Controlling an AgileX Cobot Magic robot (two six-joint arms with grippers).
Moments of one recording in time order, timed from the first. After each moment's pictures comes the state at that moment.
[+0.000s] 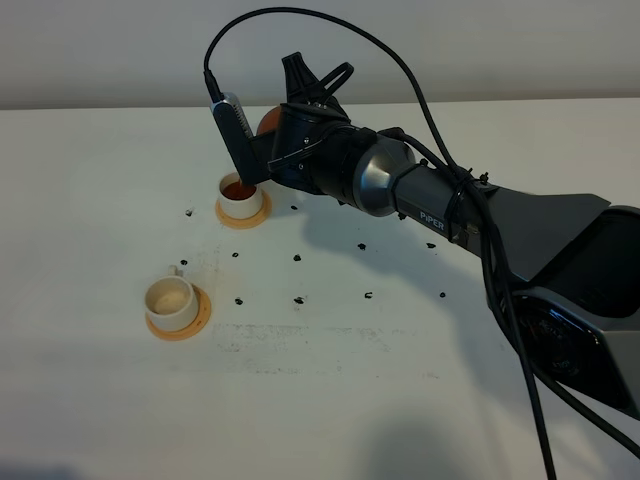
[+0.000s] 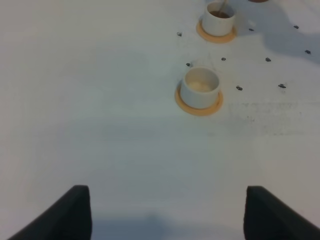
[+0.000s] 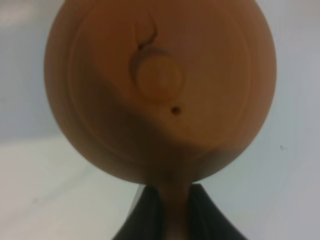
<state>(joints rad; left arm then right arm) -0.04 0.00 -0.51 -0.07 1.06 0.02 0.82 2.40 -2.02 -0.97 0.79 -0.62</state>
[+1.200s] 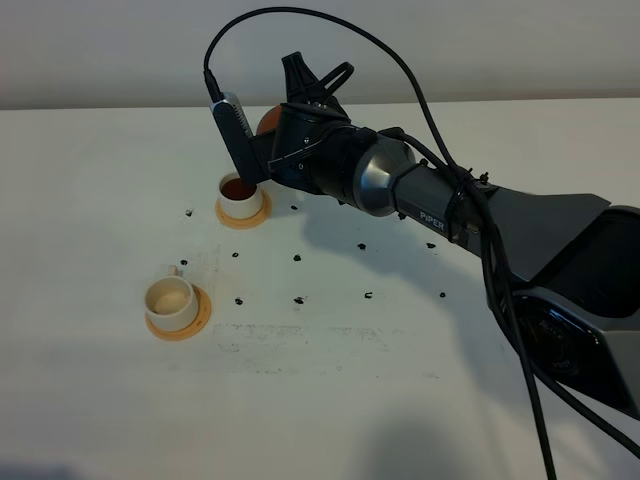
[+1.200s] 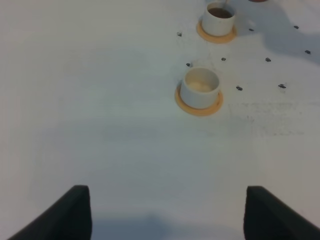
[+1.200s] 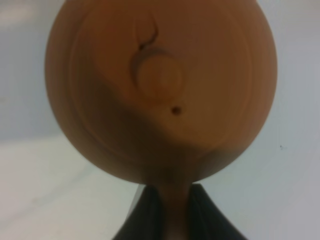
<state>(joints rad) -0.04 0.00 -0.51 -0.07 1.06 0.02 0.82 2.40 -2.02 -0.97 0.79 -0.62</state>
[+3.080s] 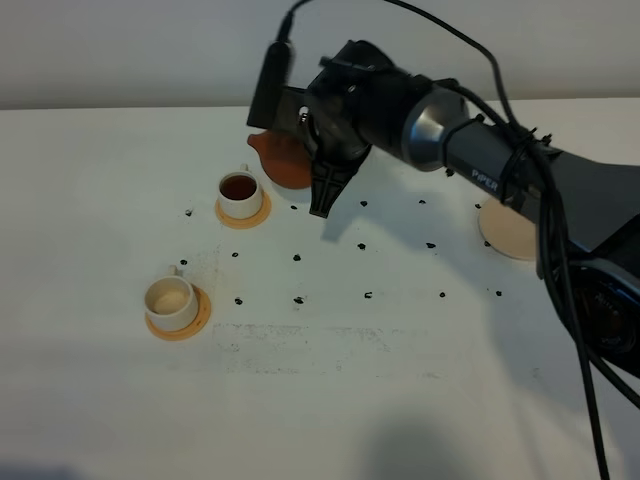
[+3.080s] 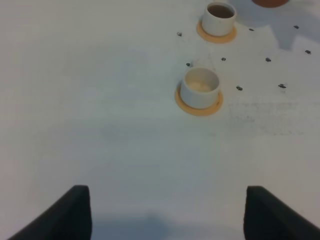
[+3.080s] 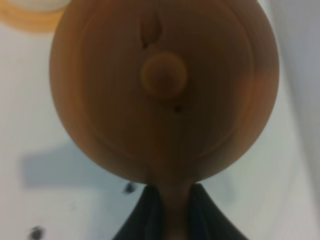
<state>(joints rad) -0.04 0.00 -0.51 -0.07 1.06 0.02 0.73 2.32 -2.02 -0.35 0.90 -0.45</state>
